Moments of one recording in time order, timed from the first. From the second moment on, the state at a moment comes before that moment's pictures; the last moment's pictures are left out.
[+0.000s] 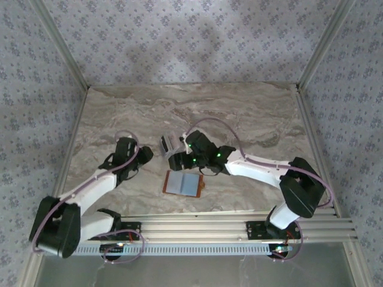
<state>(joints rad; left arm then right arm) -0.33 1.18 0.52 -0.08 0.07 -0.82 0.91 1.57 1.03 -0.22 -0.15 0.58</state>
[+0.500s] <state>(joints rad) -0.25 1.62 0.73 0.08 0.22 -0.78 0.78 1.61 1.11 -0.26 -0.14 0.51</state>
